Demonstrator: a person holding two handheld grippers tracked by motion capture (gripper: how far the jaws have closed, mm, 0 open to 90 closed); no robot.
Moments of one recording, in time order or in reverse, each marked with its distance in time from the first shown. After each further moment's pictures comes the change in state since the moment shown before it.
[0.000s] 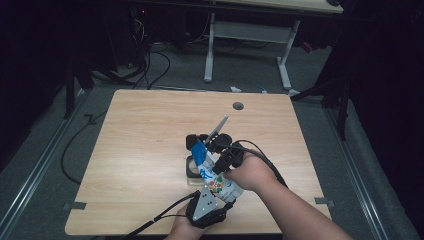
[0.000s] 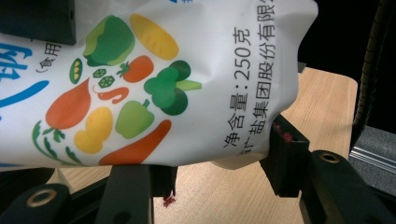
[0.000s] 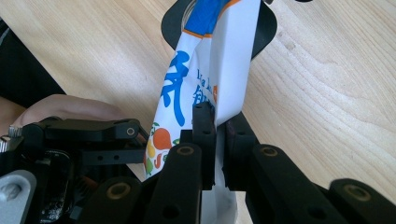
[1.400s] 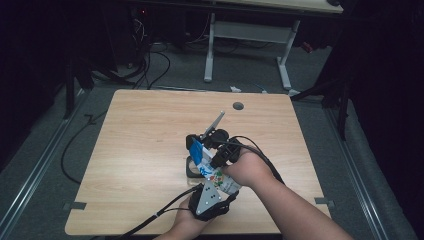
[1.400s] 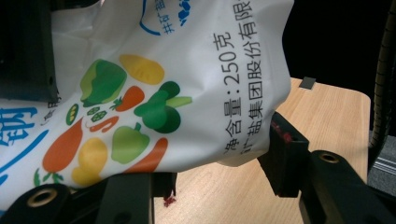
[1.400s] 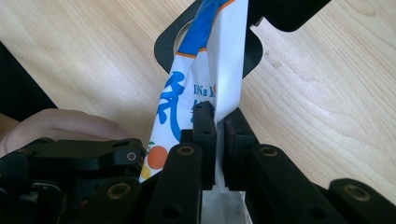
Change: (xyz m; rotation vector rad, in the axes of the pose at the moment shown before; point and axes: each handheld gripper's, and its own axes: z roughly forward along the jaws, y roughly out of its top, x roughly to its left) left arm 0.007 0.021 0.006 -0.031 0.024 0.041; right arm 0.001 0.012 -0.004 -0.030 -0.043 -0.001
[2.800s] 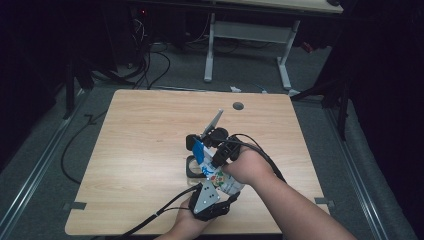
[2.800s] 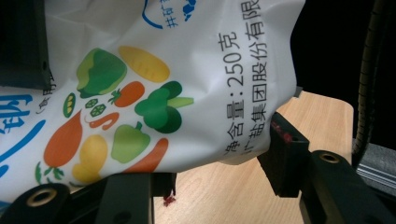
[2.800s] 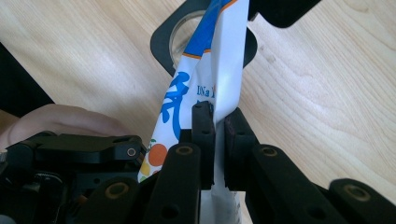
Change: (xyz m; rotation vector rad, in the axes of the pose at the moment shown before) left arm 0.000 -0.001 0.000 -0.030 -0.043 -0.027; right arm -0.001 0.003 -0.005 0.037 -0.017 -0.019
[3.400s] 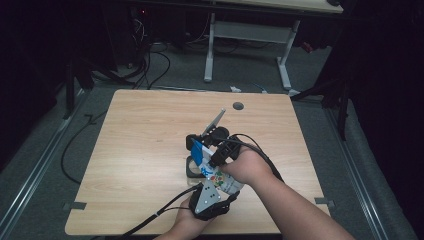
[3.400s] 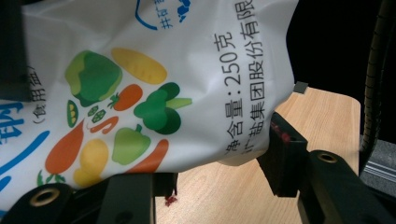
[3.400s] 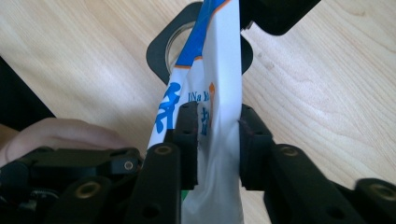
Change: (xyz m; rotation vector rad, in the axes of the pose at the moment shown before) left arm 0.001 0.000 0.001 0.013 0.014 0.015; right arm -0.003 0.001 0.004 -0.046 0.010 0.053
